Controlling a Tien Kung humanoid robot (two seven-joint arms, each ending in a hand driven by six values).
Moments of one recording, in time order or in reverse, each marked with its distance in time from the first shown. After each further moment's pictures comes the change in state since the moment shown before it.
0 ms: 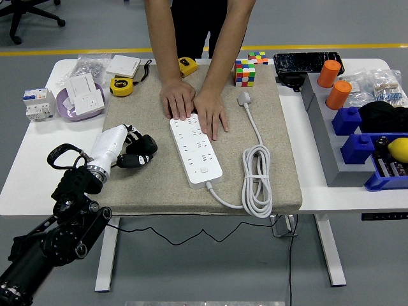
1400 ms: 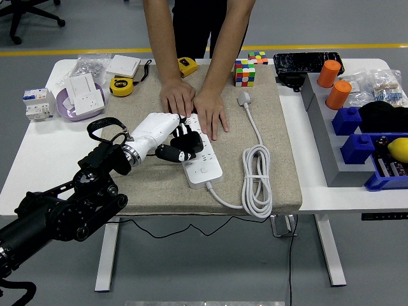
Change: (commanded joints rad) left arm -0.247 0.151 0.541 -0.053 -0.268 -0.016 -0.045; right arm 0.012 -0.007 0.004 0.000 0.001 0.000 -0.002
